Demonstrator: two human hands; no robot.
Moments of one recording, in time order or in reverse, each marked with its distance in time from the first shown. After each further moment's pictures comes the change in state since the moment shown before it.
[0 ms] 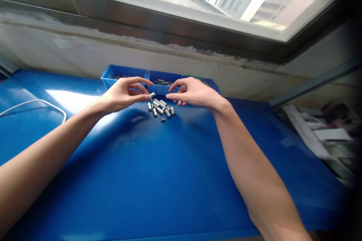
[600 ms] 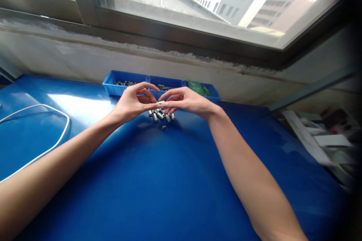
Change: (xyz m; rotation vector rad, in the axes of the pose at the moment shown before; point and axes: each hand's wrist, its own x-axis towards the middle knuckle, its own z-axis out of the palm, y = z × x) left_hand 0.004 0.001 0.033 -0.205 0.134 0.044; right_hand 0.001 0.001 0.010 0.452 -0.276 -0.075
